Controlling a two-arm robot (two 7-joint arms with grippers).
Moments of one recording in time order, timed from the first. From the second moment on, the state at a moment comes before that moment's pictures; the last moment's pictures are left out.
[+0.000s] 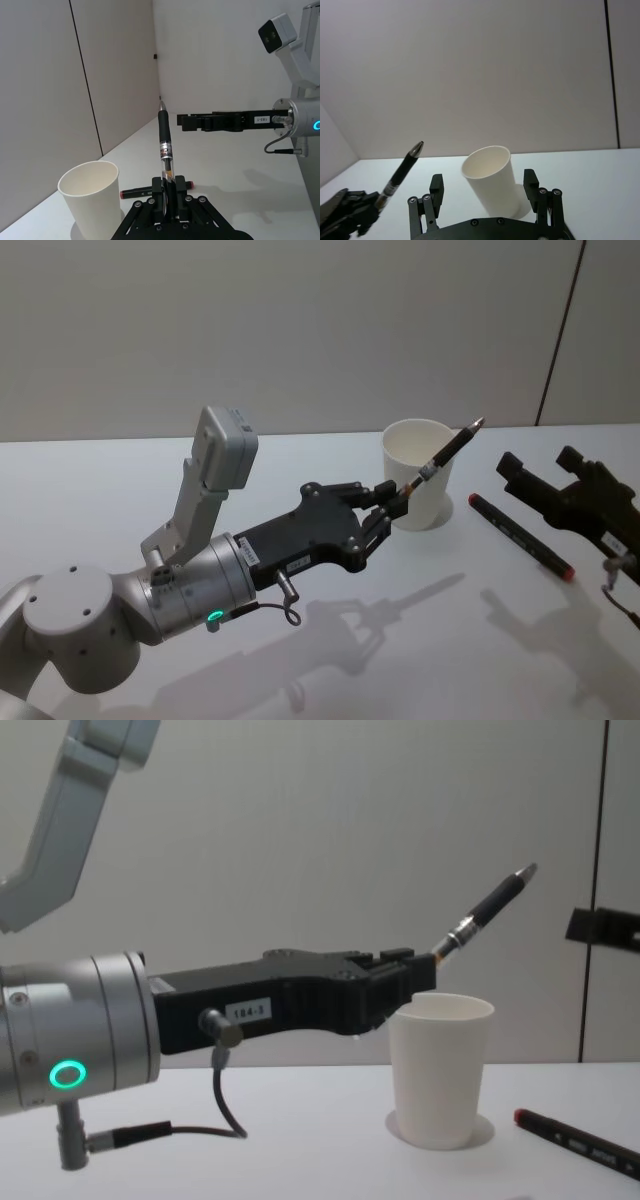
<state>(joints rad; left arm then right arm) -0.21 0.40 0.37 -1.68 -0.45 0.11 -0.67 -0.11 0.42 -0.14 -1.95 0.71 0.20 0.14</state>
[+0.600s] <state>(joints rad) -0.21 0.40 0.37 -1.68 -0.45 0.11 -0.67 -0.14 0.47 -0.09 -2.05 1.15 0.40 0.13</state>
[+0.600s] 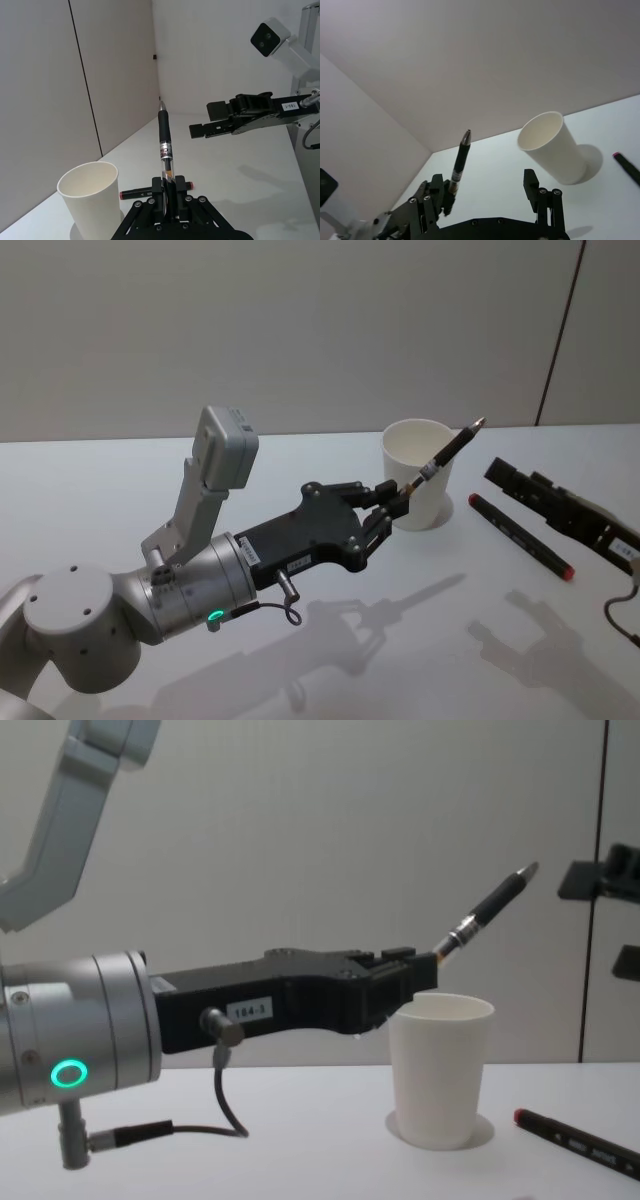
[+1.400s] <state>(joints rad) -0.21 0.40 0.37 -1.68 -0.45 0.11 -0.67 -0.09 0.42 -0.16 -2.05 1.32 0.47 0.01</state>
